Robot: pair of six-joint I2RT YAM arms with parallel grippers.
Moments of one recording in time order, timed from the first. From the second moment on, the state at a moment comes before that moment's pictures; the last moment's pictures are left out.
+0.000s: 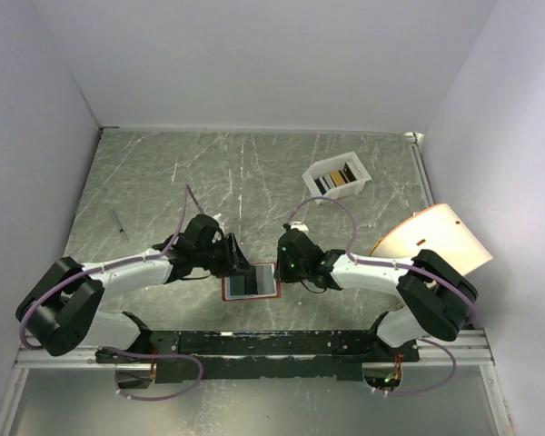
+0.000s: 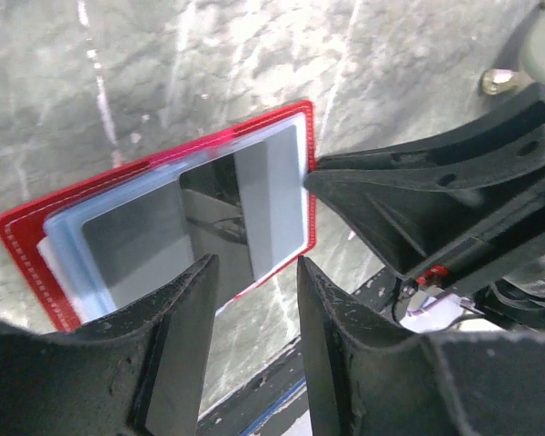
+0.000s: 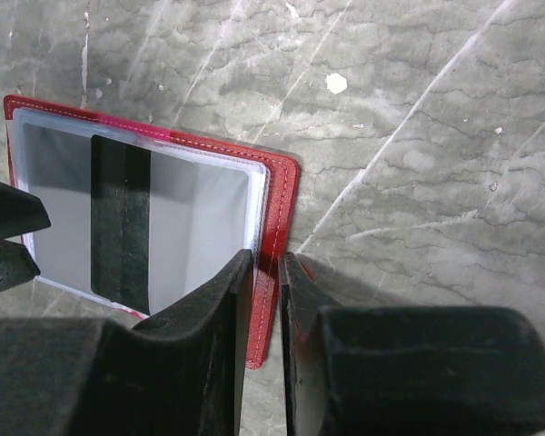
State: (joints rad) left arm -0.68 1.35 0.55 0.04 0.32 -0.91; right arm 0.88 1.45 0.60 -0.04 0.08 0.70
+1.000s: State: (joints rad) left arm -0.69 1.50 0.53 0.18 0.37 -0.94; right arm 0.88 1.45 0.60 -0.04 0.08 0.70
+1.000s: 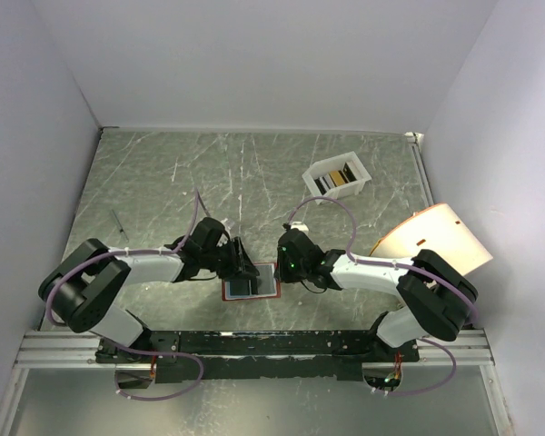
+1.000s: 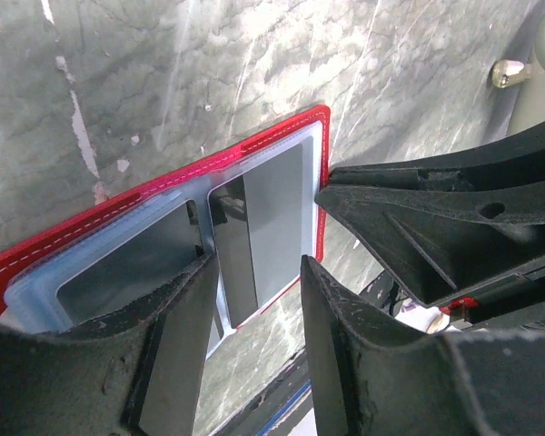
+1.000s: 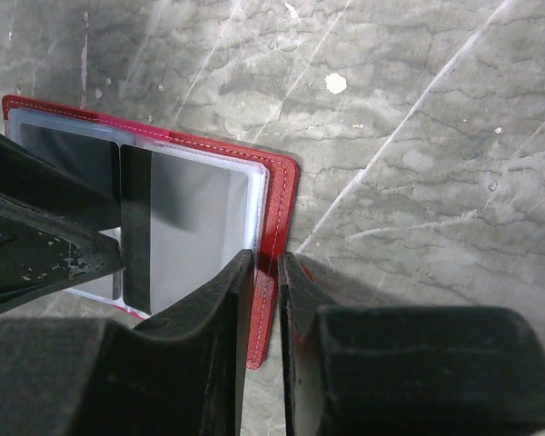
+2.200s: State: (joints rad) left arm -0.71 1.39 0.55 0.03 0.31 -0.92; right arm 0.88 1.44 0.58 -0.02 0.08 0.72
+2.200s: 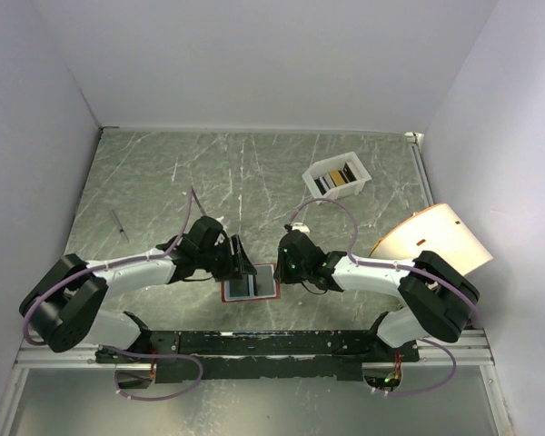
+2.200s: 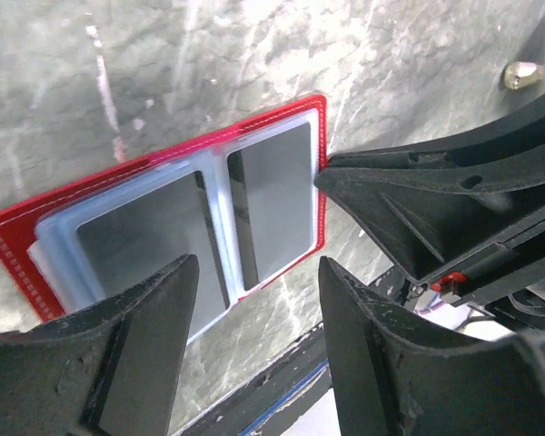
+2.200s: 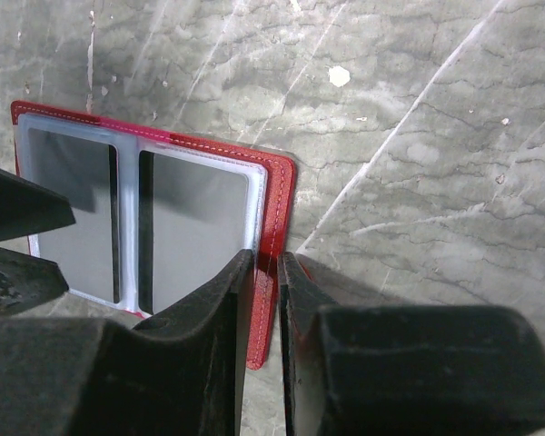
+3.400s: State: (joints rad) left arm -0.65 1.31 0.55 -0.15 0.20 -0.86; right arm 0.88 1.44 0.58 -0.02 0.08 0.72
